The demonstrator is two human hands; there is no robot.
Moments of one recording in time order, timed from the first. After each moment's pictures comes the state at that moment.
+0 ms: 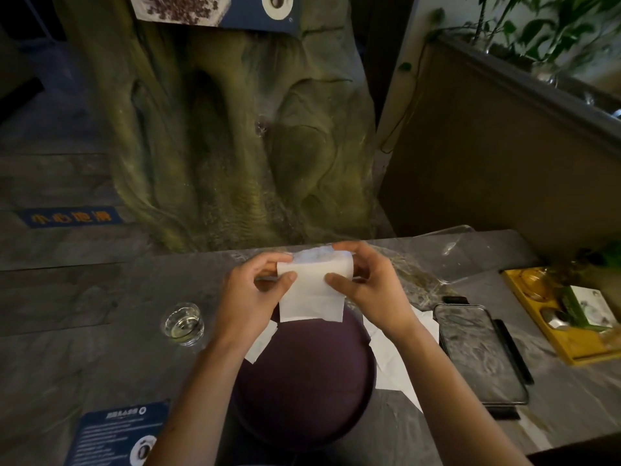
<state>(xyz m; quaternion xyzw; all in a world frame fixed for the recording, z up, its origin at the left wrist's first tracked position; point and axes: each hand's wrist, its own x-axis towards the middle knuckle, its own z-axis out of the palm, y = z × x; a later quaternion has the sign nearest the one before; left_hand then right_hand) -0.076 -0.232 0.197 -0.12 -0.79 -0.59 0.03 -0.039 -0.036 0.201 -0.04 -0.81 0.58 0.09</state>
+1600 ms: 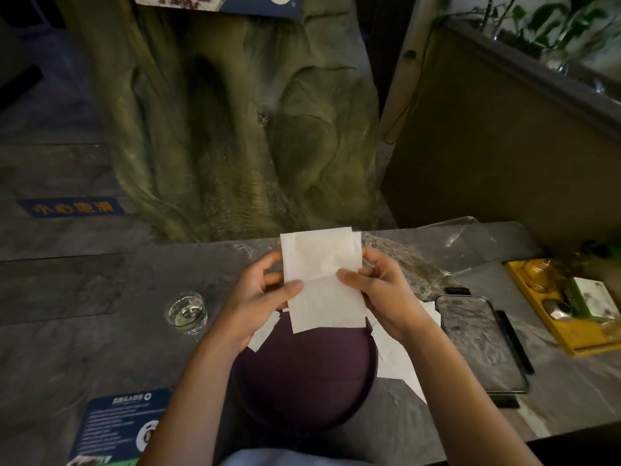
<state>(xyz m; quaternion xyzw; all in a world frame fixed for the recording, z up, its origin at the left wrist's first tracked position) -0.065 -0.236 0.191 -0.09 -0.66 -0.72 -0.20 -0.021 -0.040 0.206 -0.09 -0.61 0.79 -0.02</state>
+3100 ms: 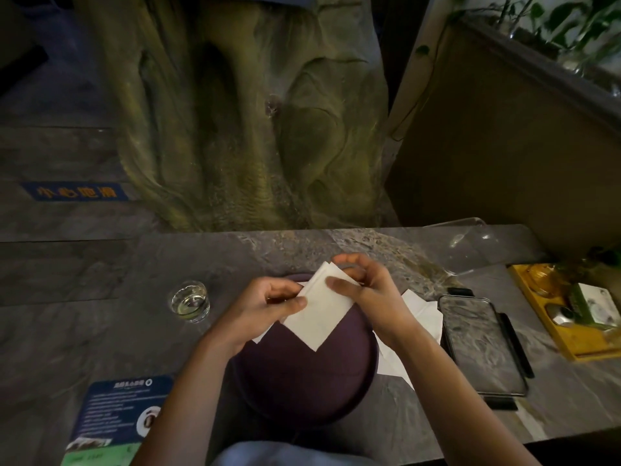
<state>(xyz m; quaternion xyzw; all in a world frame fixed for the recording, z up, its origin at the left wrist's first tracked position) -0.063 -0.251 0.165 -0.12 -0.72 -0.63 -0.27 -0.028 -0.053 0.177 -0.11 -0.68 0.72 -0.02</state>
